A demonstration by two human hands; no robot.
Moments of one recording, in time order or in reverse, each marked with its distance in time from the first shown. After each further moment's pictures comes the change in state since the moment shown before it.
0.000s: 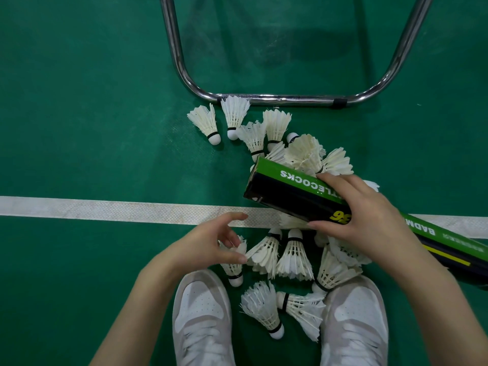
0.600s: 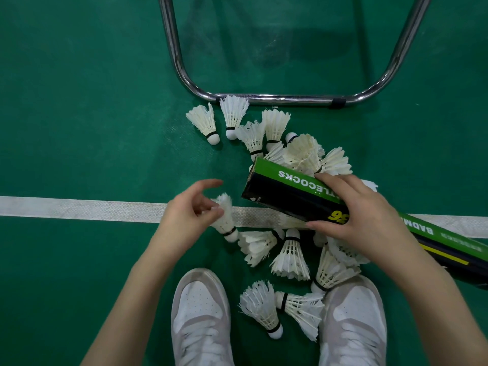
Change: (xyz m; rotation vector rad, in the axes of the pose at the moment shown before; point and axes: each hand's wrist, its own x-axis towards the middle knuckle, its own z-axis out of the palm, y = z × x) left_hand 0.000 0.010 -0.019 -0.119 0.538 0.108; right_hand 0.001 -0.002 0.000 0.006 0.006 0.002
